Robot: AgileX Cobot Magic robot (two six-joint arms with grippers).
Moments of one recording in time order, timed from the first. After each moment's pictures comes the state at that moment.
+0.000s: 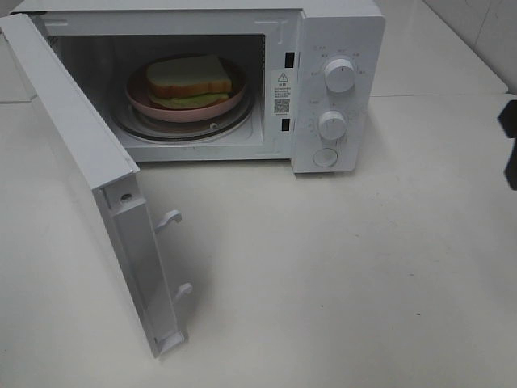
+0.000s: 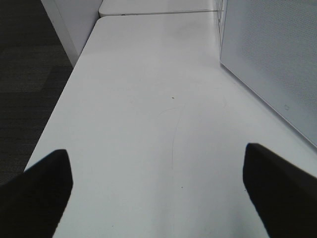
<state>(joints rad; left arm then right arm) 0.01 0.00 -0.49 0.14 1.04 -0.02 0.14 1.24 -0.98 -0.07 1.05 0.15</state>
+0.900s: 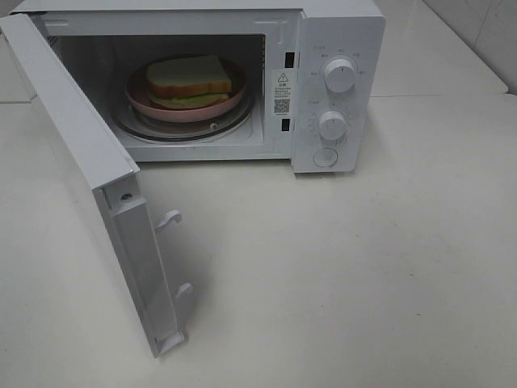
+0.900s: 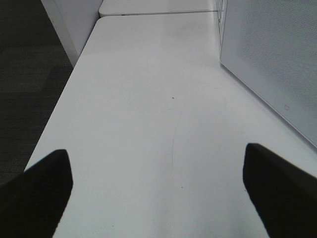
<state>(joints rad) 0.01 0.00 -0.49 0.14 1.04 -0.02 -0.05 0.76 -0.70 -0.07 1.06 0.14</state>
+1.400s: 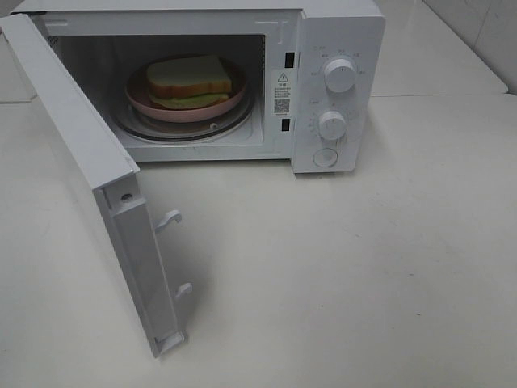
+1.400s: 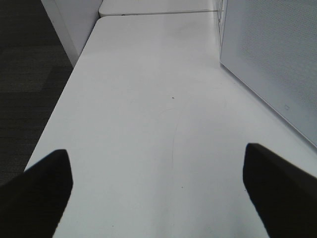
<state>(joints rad) 0.01 0.00 -0.49 0.14 1.04 -0.02 -0.05 0.47 -0.55 -0.09 1.03 0.14</state>
